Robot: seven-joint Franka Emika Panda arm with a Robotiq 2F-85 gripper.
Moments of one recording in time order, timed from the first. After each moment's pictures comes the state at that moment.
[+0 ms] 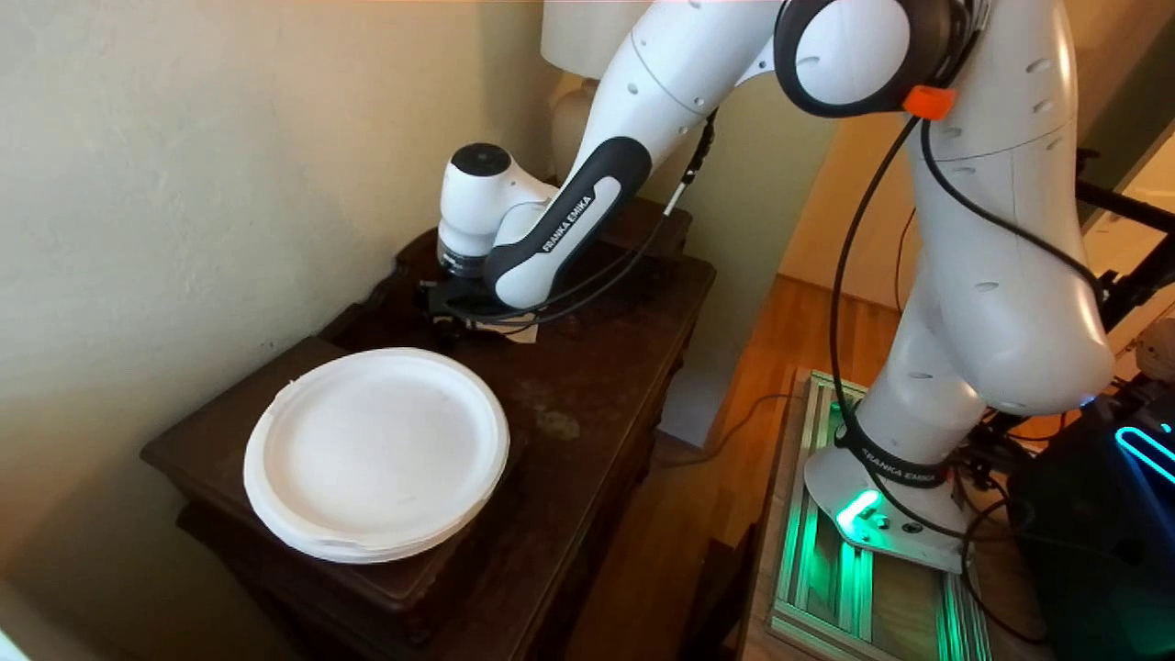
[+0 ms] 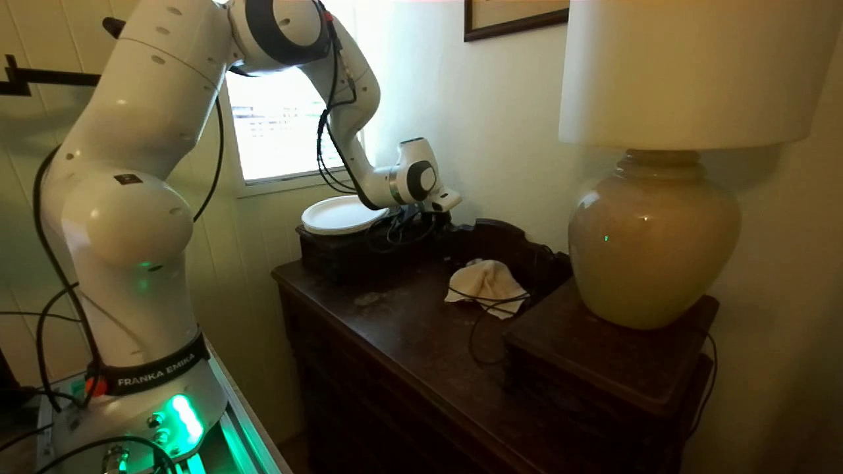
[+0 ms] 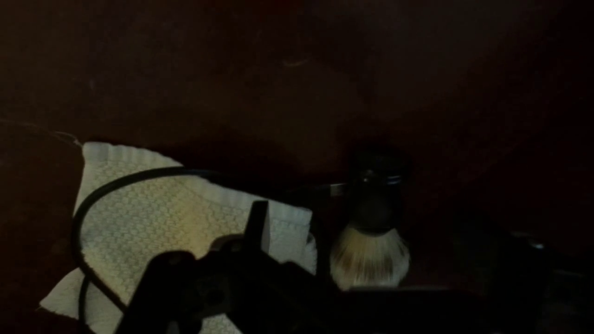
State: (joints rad) arm 0.21 0.56 -0.15 -1.97 -0.32 2.82 1.22
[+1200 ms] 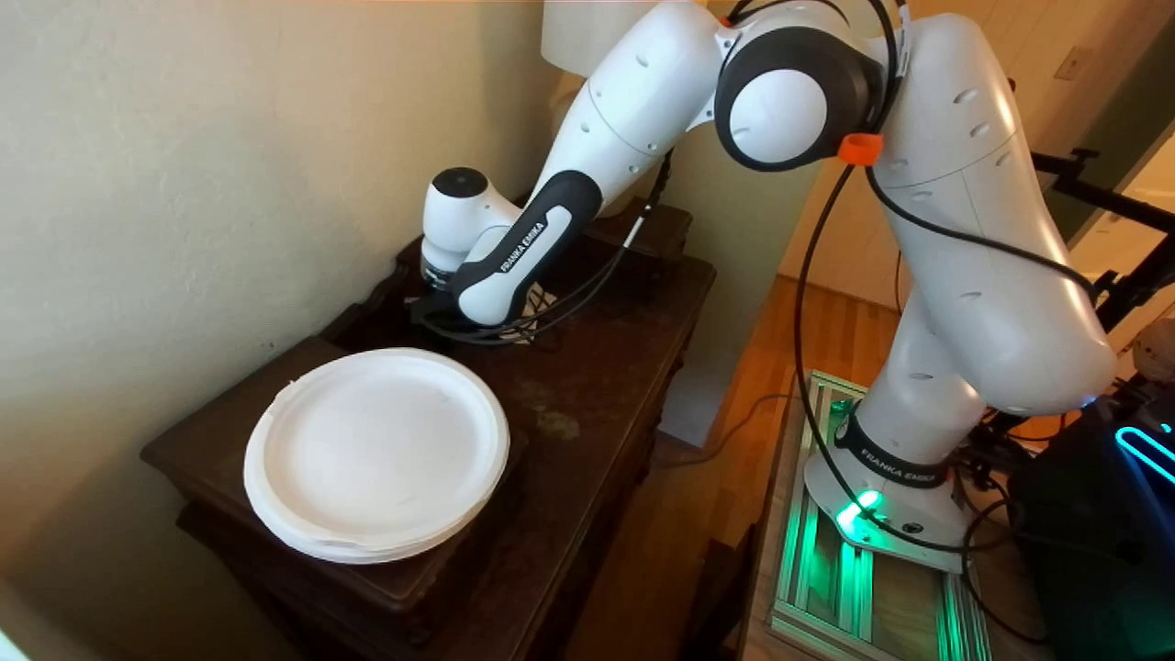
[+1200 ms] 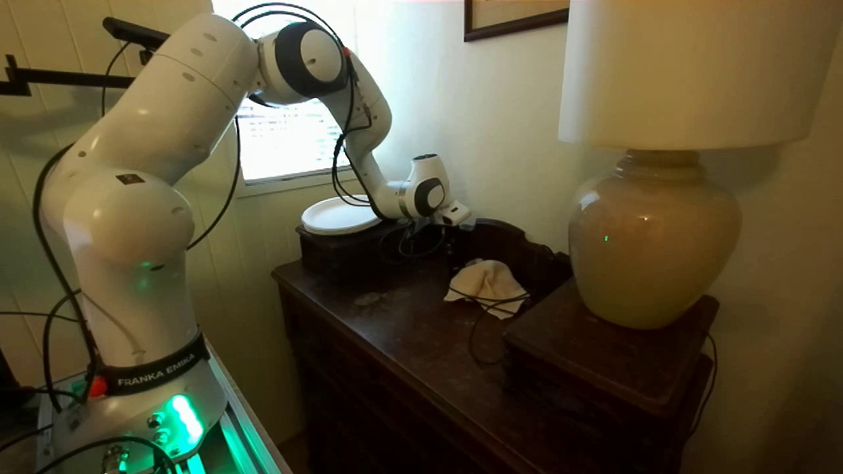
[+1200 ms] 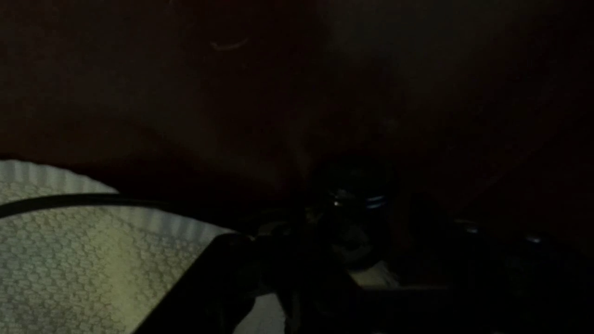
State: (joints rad) arm 0.22 0.73 -0.17 -1.79 -0.15 2.82 1.10
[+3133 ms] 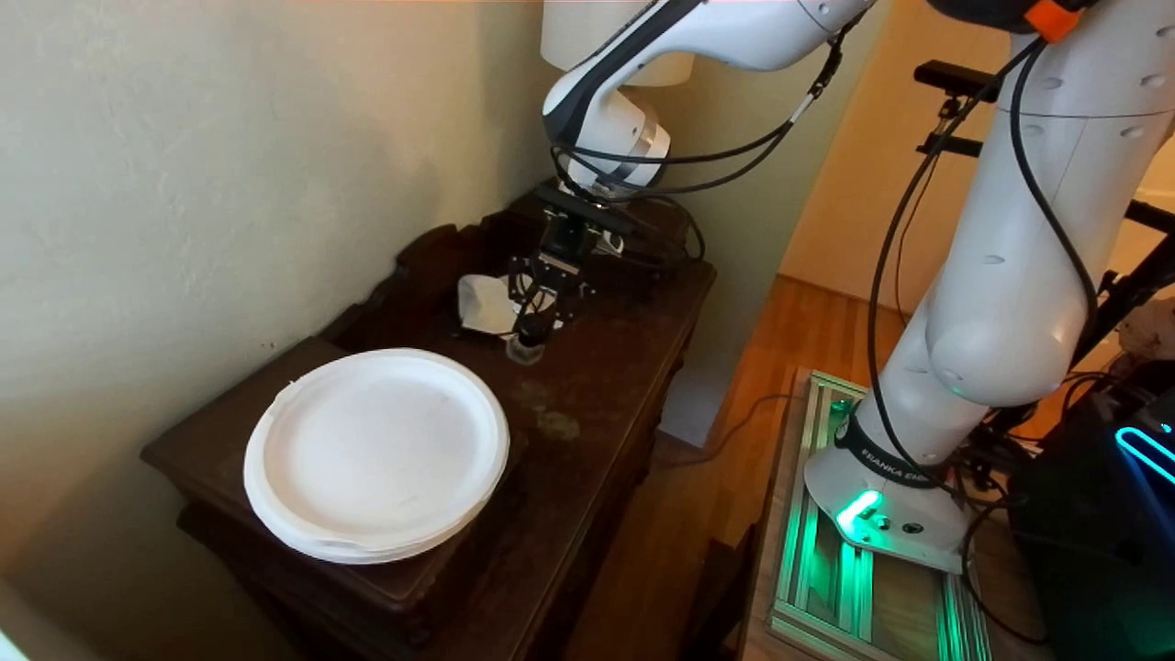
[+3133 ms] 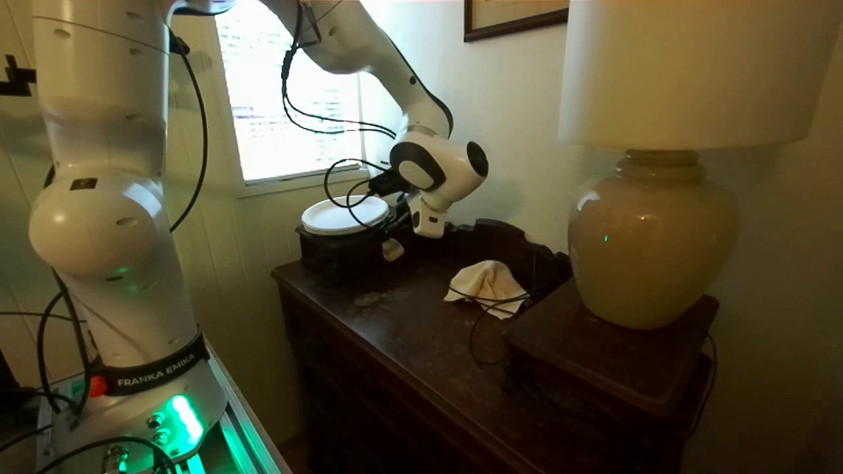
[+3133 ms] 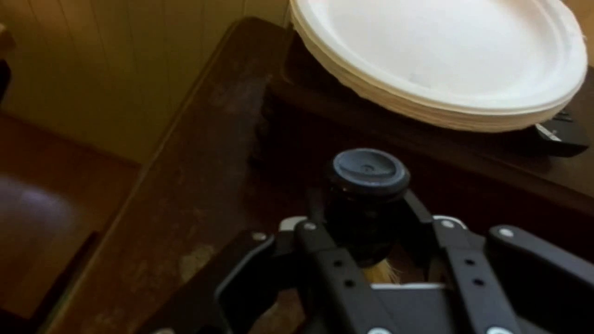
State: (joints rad) arm -0.15 0.22 -0.02 -2.24 0.97 1.92 0.40
